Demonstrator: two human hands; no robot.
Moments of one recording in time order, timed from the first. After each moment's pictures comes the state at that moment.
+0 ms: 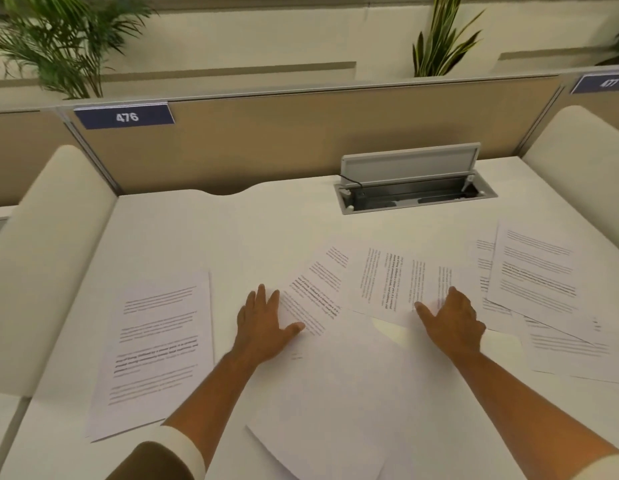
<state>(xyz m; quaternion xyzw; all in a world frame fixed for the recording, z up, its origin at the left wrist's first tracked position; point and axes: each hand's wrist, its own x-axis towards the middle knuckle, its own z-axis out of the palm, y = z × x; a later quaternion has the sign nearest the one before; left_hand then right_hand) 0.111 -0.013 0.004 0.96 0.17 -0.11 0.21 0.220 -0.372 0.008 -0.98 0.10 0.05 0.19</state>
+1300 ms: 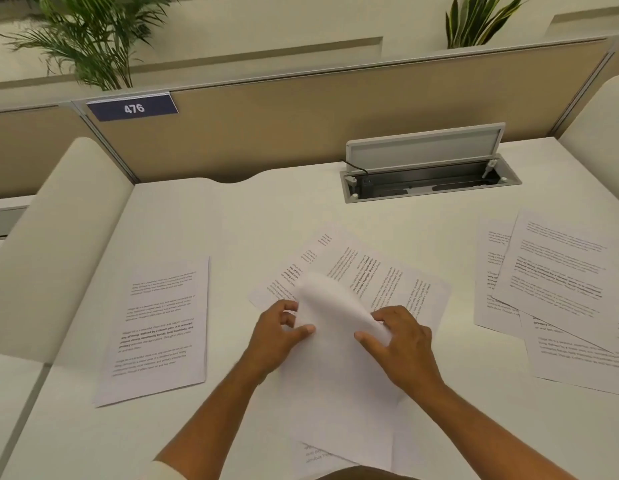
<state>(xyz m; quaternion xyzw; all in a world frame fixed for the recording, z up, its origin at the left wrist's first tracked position) 0.079 -0.087 0.038 0.80 0.25 -0.06 0.54 0.152 -0.342 0.020 -0.92 -0.15 0.06 0.36</state>
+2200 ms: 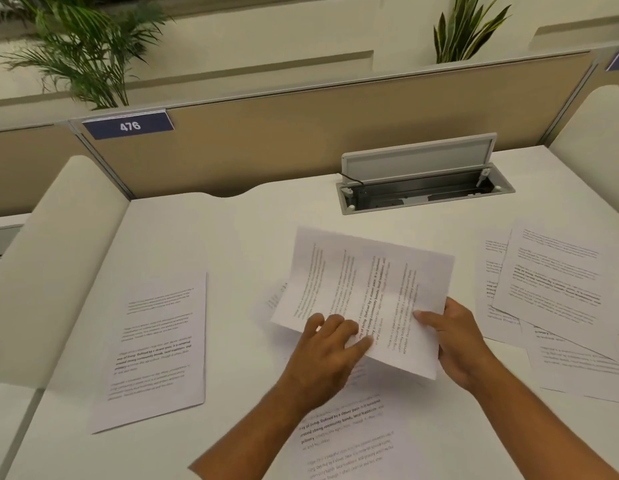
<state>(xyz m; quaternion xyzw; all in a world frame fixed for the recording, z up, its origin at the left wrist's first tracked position) 0.094 -0.148 0.041 0.96 -0.21 0.16 0.06 0.202 -0.380 0.076 -0.67 0.13 0.23 0.69</state>
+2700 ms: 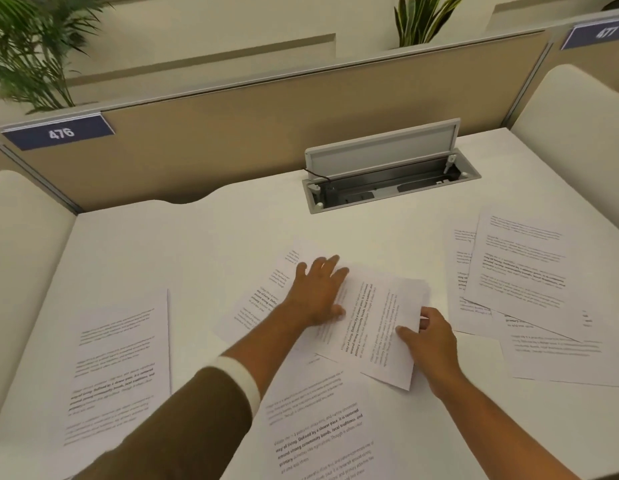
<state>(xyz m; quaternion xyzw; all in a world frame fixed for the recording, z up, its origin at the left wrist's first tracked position) 0.257 -0.152 0.043 0.98 -0.10 -0.17 0.04 0.212 -0.396 0.019 -0.81 0.20 0.13 0.53</state>
